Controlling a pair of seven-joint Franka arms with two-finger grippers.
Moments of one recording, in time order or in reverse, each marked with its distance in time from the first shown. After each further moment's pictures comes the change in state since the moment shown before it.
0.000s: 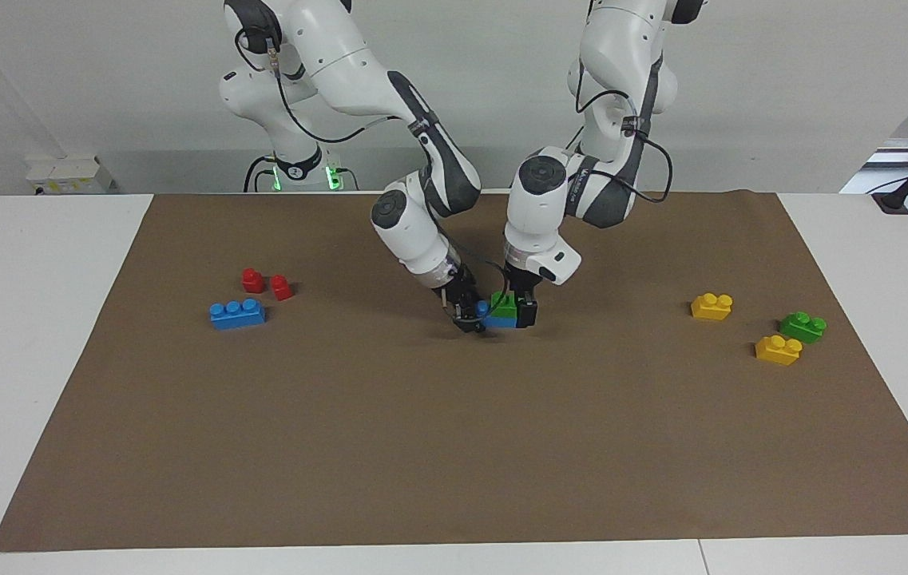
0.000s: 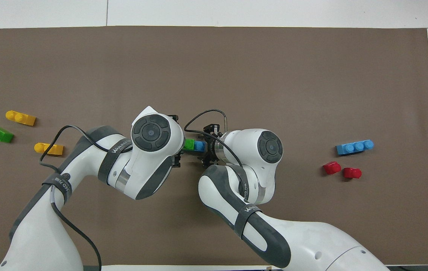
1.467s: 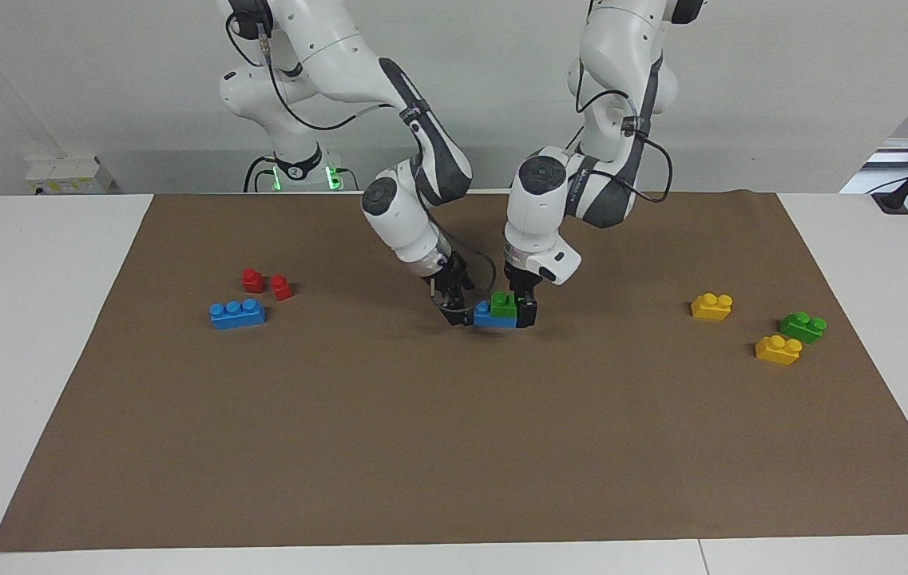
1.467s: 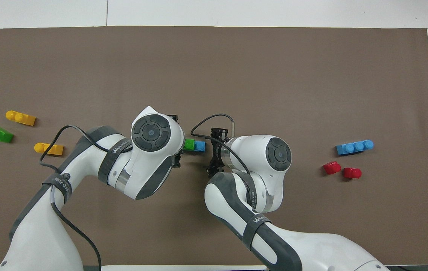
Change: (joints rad) left arm 0.000 0.000 0.000 0.000 0.000 0.000 0.000; right arm -0.006 -0.075 0.003 -0.076 0.000 0.000 0.059
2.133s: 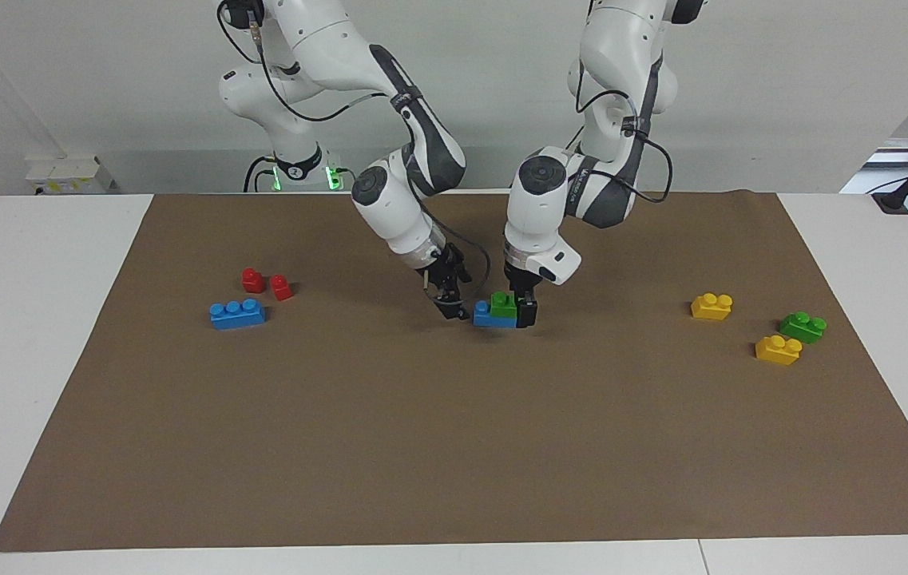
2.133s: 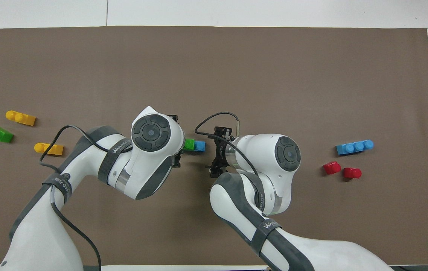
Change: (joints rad) left arm 0.000 0.000 0.000 0.000 0.000 0.000 0.000; right arm -0.019 -0.057 0.000 -0.029 0.000 -0.037 0.016
